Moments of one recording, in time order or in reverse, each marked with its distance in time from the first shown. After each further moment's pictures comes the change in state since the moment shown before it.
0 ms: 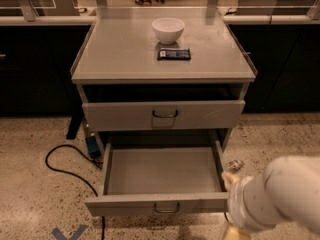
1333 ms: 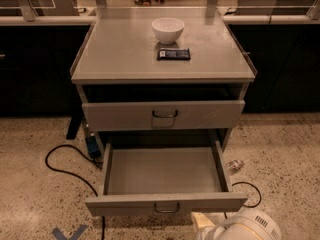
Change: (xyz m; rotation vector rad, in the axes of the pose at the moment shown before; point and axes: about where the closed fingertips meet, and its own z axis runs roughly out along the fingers) arm 0.008 0.087 0.143 -0.030 0.061 -0.241
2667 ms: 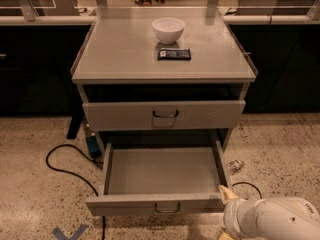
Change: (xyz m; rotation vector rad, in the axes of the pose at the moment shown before) arm 0.078 -0.091 0.020 0.146 -0.170 0.255
